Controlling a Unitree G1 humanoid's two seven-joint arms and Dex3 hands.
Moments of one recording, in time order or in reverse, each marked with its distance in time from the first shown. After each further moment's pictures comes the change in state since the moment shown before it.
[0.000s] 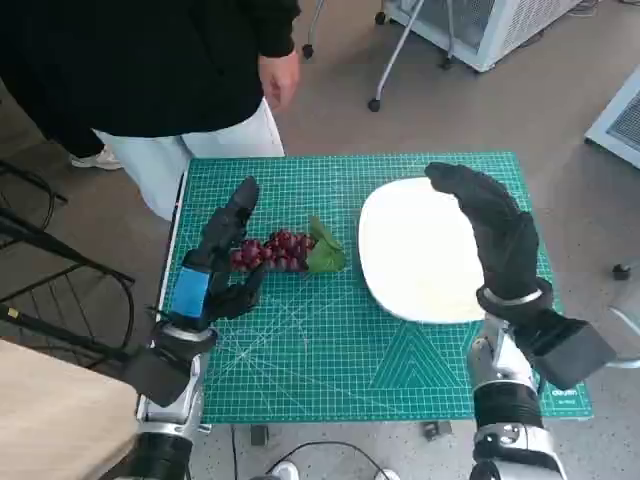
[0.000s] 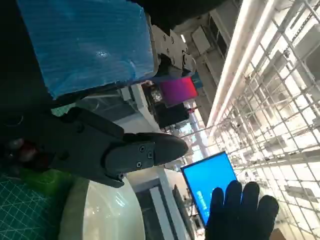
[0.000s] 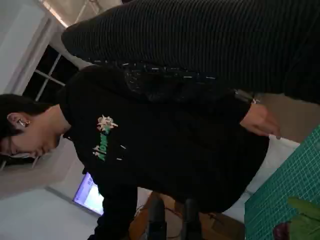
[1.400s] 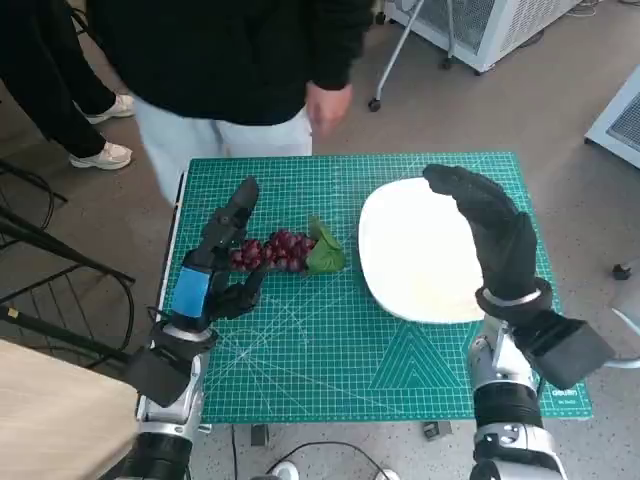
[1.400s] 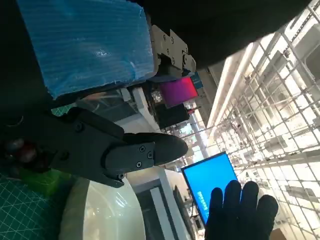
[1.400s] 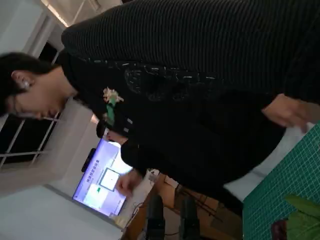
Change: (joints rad) left arm 0.001 0.000 0.000 -0.003 0.007 0.000 0.006; right arm -0.001 0.000 0.001 0.003 0.000 0.000 0.010
